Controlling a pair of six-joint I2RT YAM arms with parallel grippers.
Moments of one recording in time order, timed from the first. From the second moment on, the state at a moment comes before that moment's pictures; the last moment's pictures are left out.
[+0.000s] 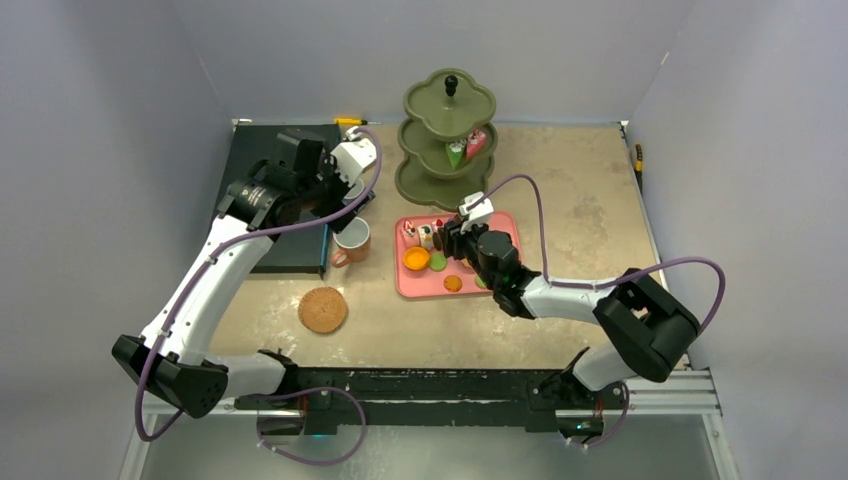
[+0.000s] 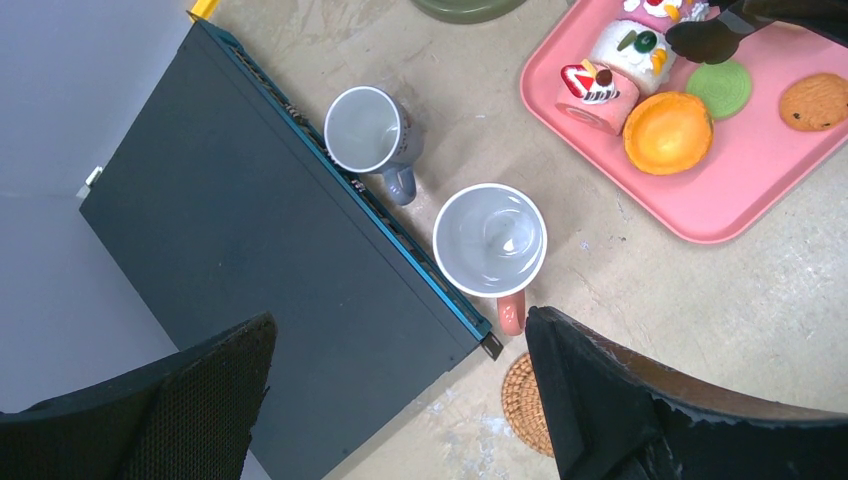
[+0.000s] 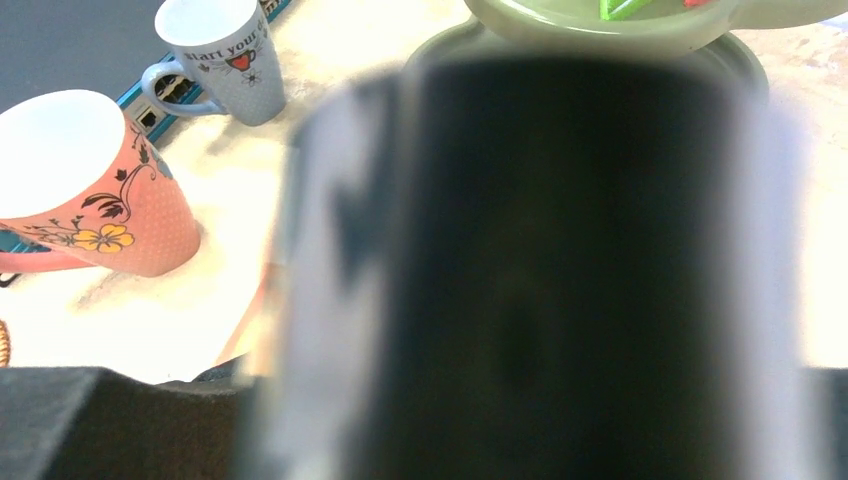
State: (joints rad) left arm -0.43 1.27 1.48 -0.91 -0.02 0.45; right arm 0.78 1.47 0.56 0.76 0.29 0.12
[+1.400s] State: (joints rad) left arm -0.43 1.27 1.48 -0.92 -0.02 0.46; right arm 0.75 1.67 0.71 0.83 0.32 0.05
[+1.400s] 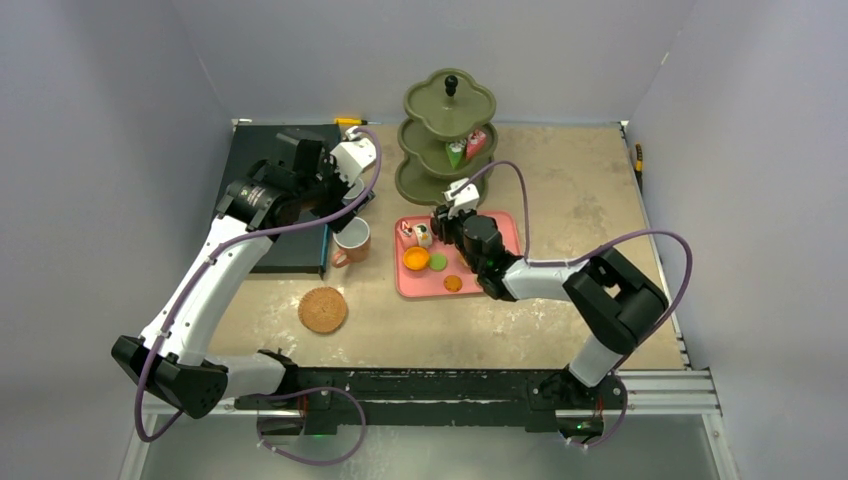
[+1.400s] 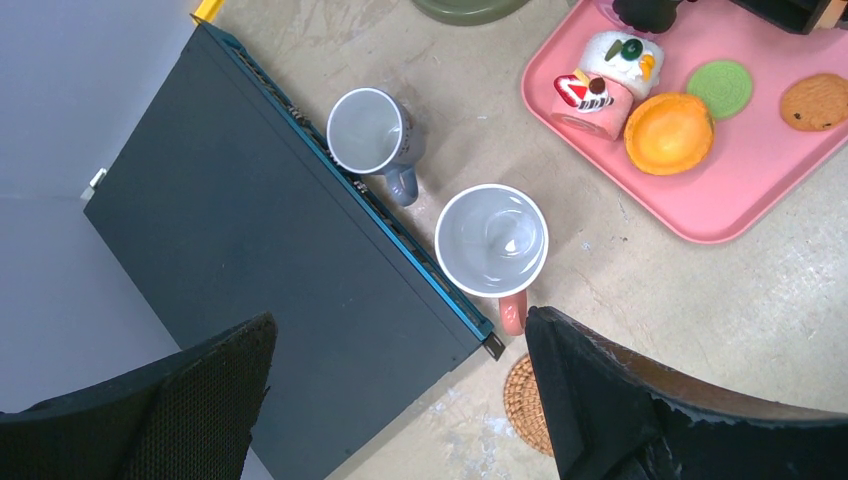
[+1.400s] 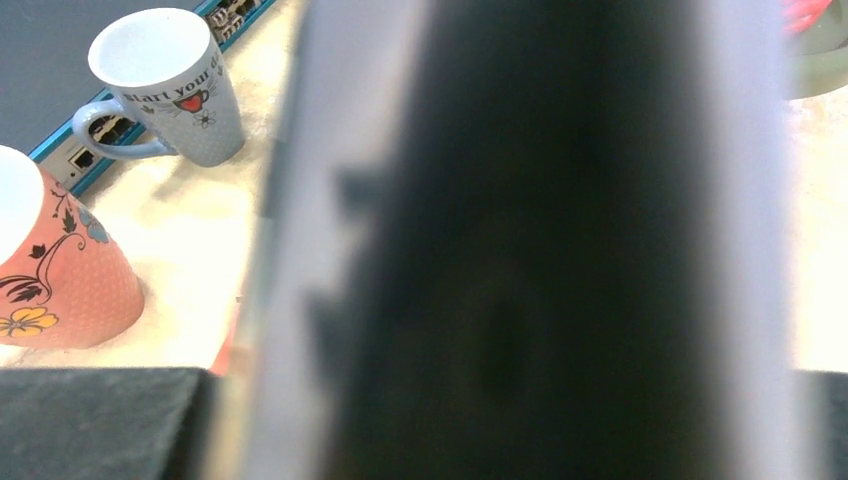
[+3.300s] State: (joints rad) left arm -0.43 1.30 1.48 -0.91 -0.02 0.46; right arm 0.39 1.98 0.97 1.01 0.28 0.22
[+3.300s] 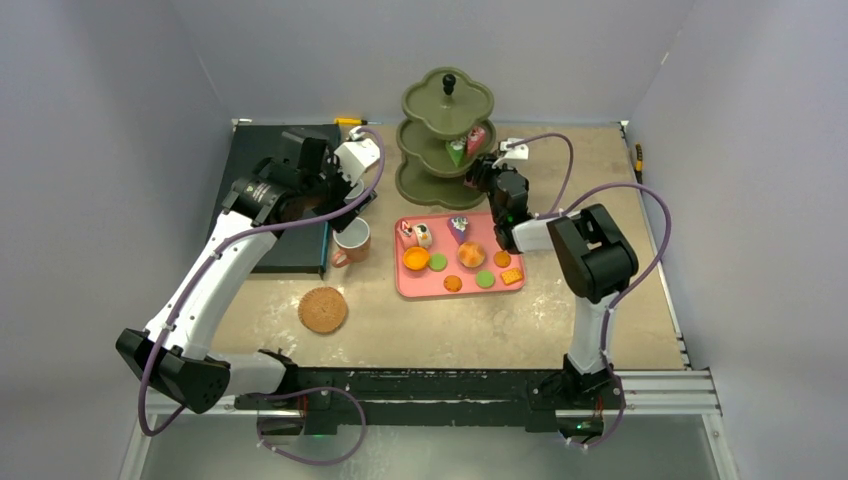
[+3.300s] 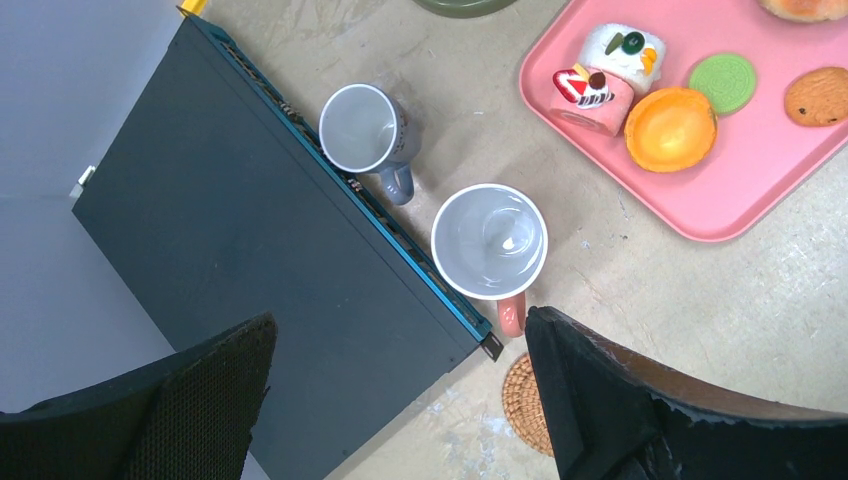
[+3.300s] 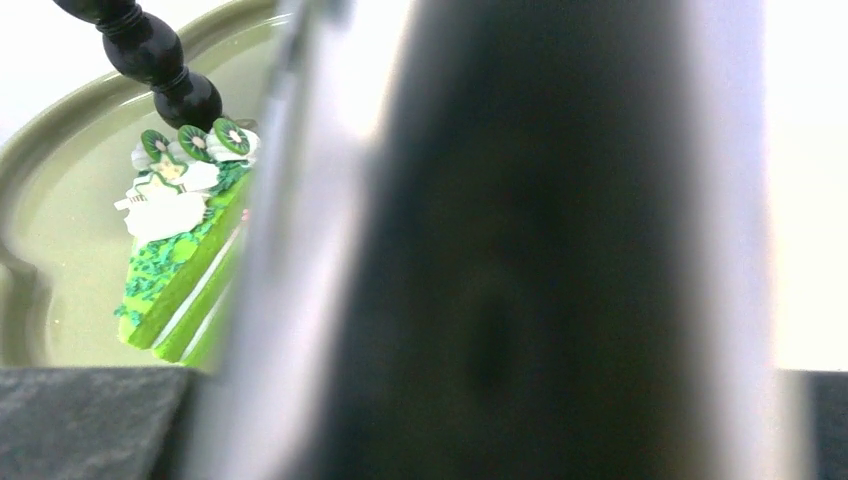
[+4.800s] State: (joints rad) left arm -0.43 1.29 1.48 -0.91 0.01 0.46; right arm 0.77 1.63 0.62 0.99 0.31 0.18
